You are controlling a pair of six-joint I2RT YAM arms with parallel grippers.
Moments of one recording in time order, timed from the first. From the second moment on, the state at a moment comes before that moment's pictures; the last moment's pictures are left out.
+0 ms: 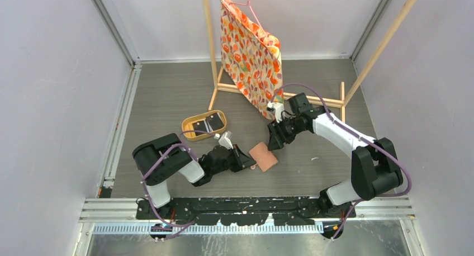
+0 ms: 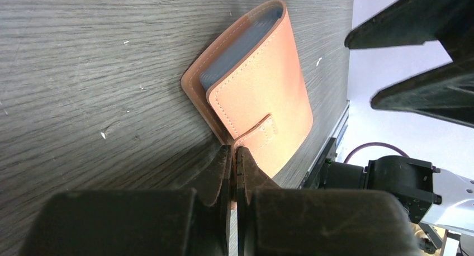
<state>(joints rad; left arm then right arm) -0.97 1.78 0.36 1.02 0.03 -1.18 0.40 1.46 0.94 -0.64 -0.58 -0.22</state>
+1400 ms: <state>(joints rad) -0.96 1.76 0.29 1.11 0.05 -1.20 0.38 1.80 1.03 -0.74 -0.79 -0.08</state>
